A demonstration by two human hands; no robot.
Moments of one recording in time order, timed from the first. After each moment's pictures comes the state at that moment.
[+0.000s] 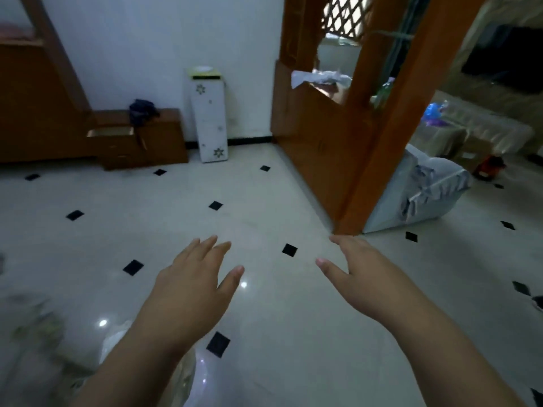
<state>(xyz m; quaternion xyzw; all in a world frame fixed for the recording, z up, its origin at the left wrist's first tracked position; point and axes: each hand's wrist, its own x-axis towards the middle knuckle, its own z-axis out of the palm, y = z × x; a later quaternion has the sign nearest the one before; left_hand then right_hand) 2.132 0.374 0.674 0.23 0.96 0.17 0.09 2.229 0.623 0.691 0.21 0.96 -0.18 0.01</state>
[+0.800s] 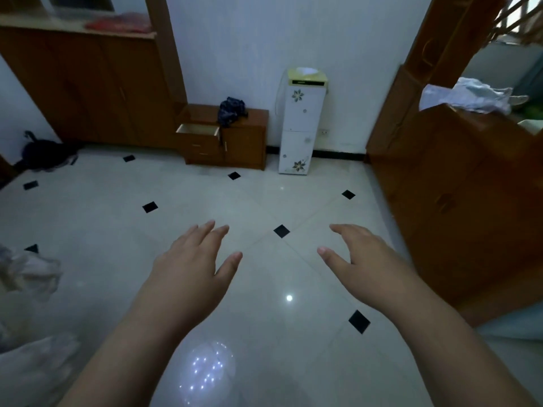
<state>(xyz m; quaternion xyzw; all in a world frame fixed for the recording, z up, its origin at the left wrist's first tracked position) 1.691 0.380 0.677 0.04 0.99 0.16 0.04 1.696 0.653 0.683 0.03 0.98 -0.19 0.05</state>
